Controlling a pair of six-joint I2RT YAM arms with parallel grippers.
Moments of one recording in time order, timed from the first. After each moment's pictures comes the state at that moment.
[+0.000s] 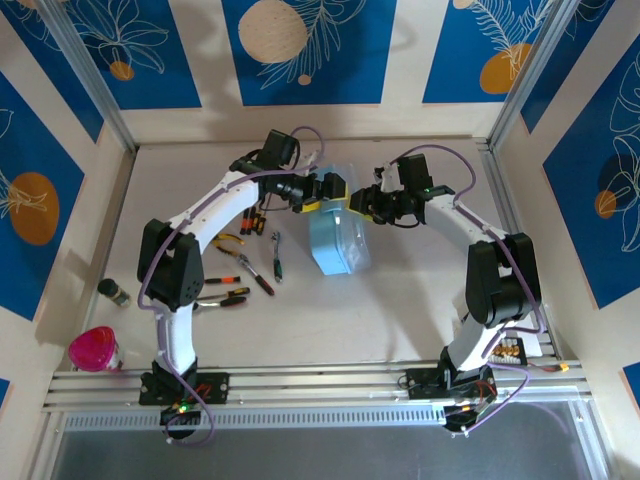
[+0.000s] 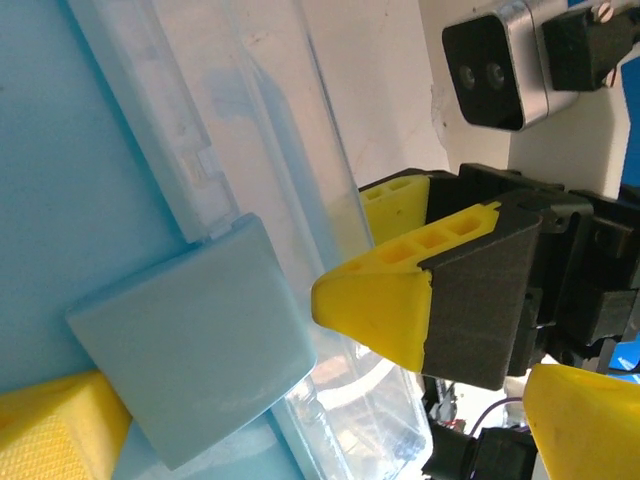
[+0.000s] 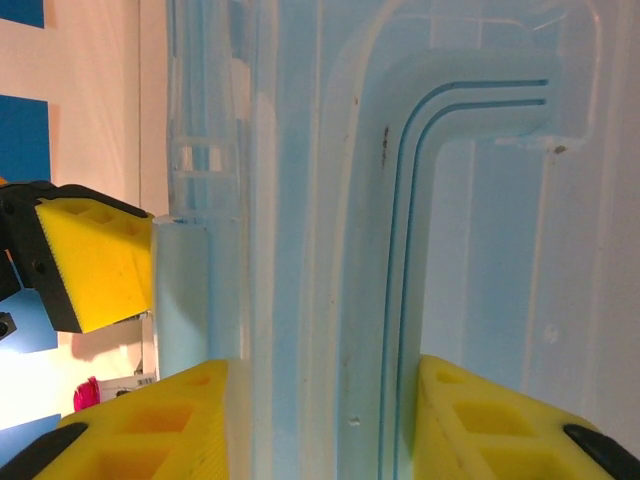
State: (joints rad) left arm -0.52 1.98 1.75 -0.63 0.72 -0.56; right arm 0.25 1.71 1.21 -0.39 -0.70 0.58
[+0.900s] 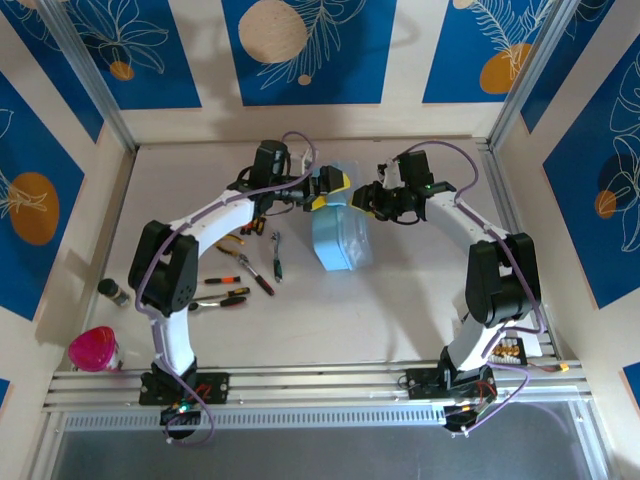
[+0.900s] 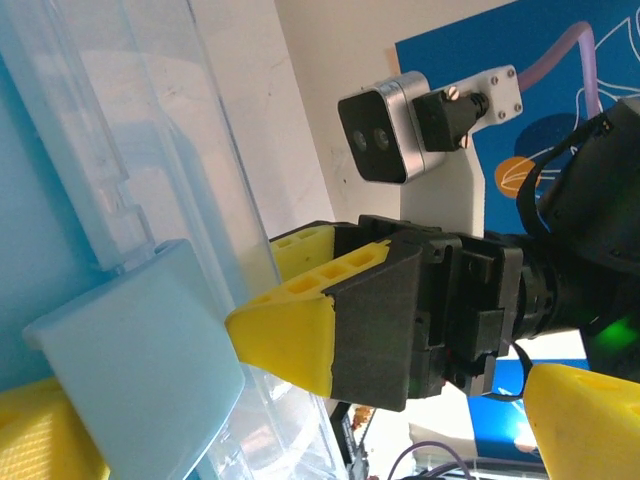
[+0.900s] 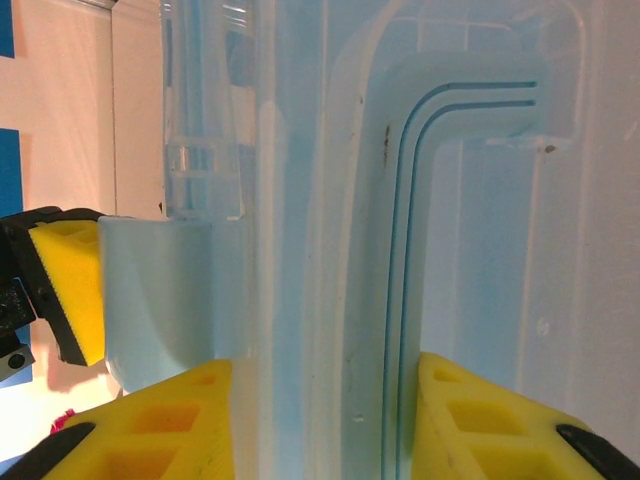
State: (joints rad) left arm -0.51 1.92 1.44 0.00 0.84 -0.86; right arm 0.25 1.71 1.25 -0.44 -0.63 0.58
